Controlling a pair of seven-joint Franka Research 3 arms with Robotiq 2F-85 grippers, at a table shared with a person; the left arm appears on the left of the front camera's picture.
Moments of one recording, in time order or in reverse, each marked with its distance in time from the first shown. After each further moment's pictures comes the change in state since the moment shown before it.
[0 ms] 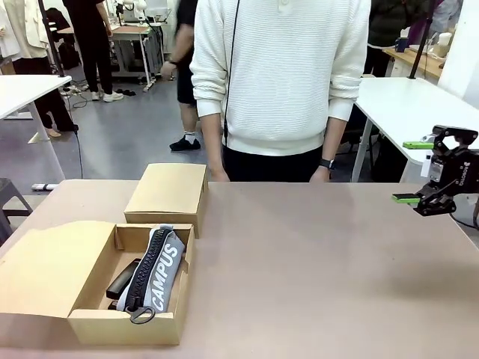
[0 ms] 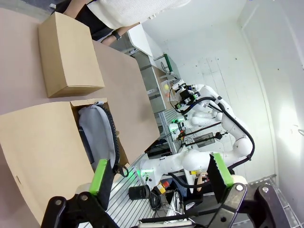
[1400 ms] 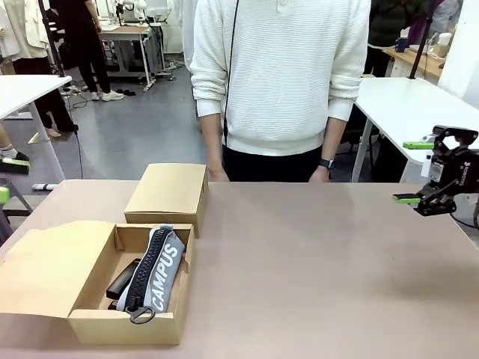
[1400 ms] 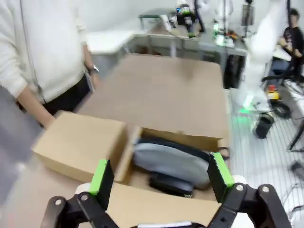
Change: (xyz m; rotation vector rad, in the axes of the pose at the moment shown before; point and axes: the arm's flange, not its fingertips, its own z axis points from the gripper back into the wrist) left arm -0.016 -0.013 -0.115 -0.028 0.139 -1.263; right arm 0.000 0.000 0.000 -0.003 0.001 0.000
